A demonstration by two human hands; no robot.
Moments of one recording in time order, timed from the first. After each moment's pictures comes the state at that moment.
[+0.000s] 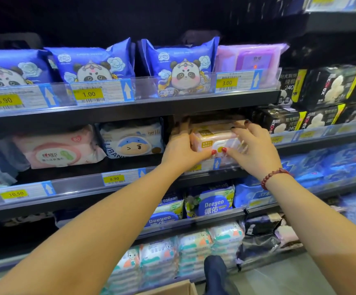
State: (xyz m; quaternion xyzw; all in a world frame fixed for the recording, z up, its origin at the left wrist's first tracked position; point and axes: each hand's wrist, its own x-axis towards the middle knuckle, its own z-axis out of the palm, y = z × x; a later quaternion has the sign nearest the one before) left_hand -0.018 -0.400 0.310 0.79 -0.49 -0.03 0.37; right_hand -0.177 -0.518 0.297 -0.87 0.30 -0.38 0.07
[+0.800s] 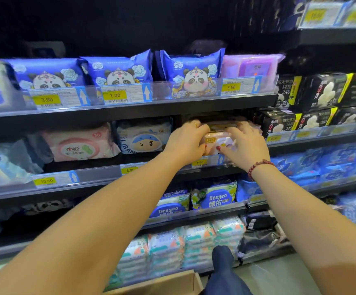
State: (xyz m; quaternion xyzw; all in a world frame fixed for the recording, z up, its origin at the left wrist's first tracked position) left_hand -0.022 -0.365 0.342 0.73 -0.63 0.17 0.18; right_hand -0.164 -0.487 0.309 -0.88 0.35 -0.31 0.00
